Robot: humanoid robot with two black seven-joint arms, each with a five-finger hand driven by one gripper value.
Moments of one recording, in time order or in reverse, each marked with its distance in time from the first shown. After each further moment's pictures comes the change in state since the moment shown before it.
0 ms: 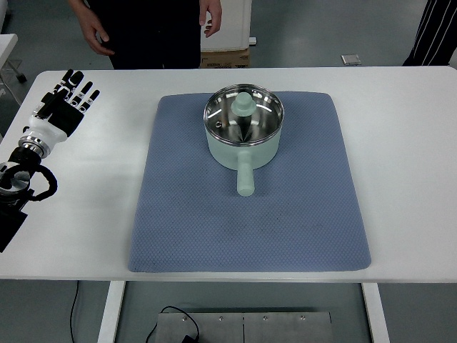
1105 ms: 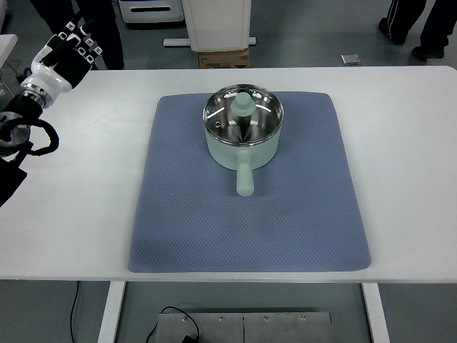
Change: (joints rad) left arm -0.228 -0.002 0.029 -0.024 0.172 0.009 0.003; right arm 0.000 0.000 0.000 0.000 0.001 0.000 0.000
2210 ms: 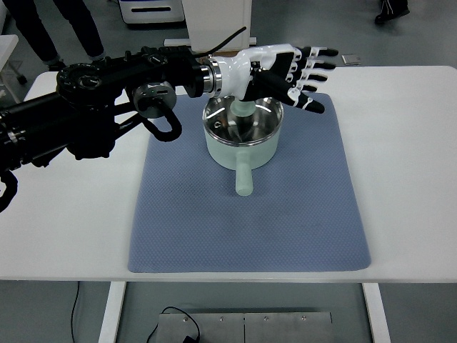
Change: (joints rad) left arm -0.445 -0.204 0.770 -0.478 0.218 0.051 -0.003; right arm 0.000 0.000 0.000 0.000 0.000 0.000 0.000
